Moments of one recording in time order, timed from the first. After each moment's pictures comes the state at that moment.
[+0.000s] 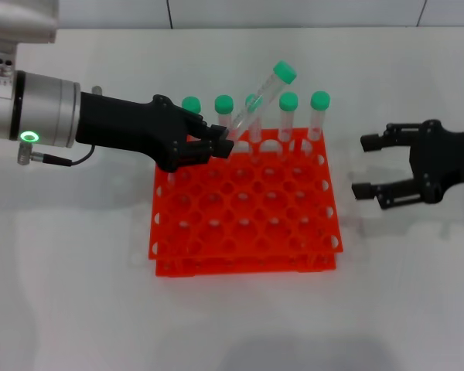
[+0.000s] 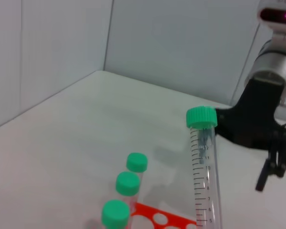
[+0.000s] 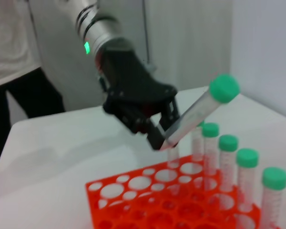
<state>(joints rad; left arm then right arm) -0.75 -1.98 0.93 0.58 1.98 1.55 -1.51 0.53 1.96 -1.02 -0.80 -1.83 -1.55 1.41</state>
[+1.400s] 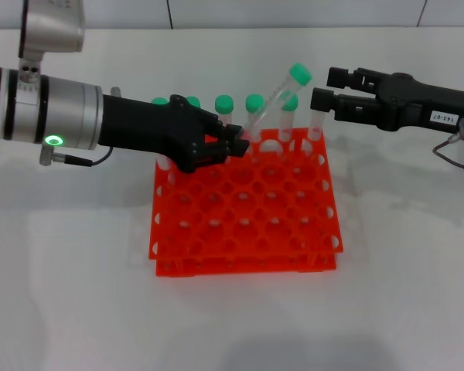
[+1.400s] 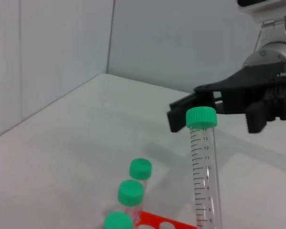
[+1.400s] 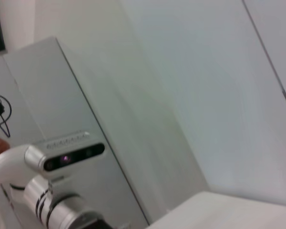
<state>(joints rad) -0.75 -2.01 0.93 0.58 1.98 1.49 -1.47 0.60 2.02 -0.94 -0.53 -1.52 -1.50 1.52</state>
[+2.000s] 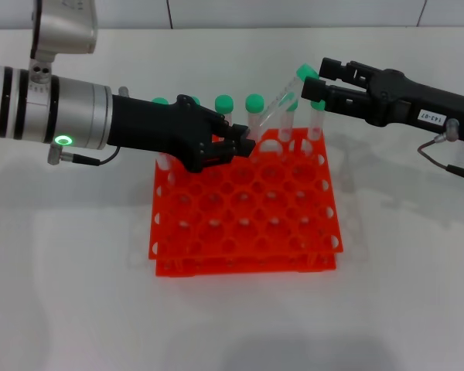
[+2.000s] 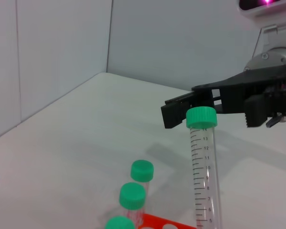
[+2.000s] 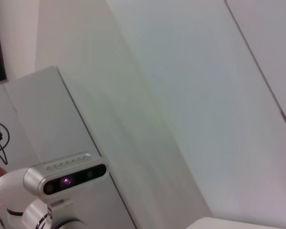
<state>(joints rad) -0.76 -2.03 0.95 0.58 1.98 1.46 -1.46 0.62 2.03 -0.95 -0.40 -1.41 -1.49 1.40</state>
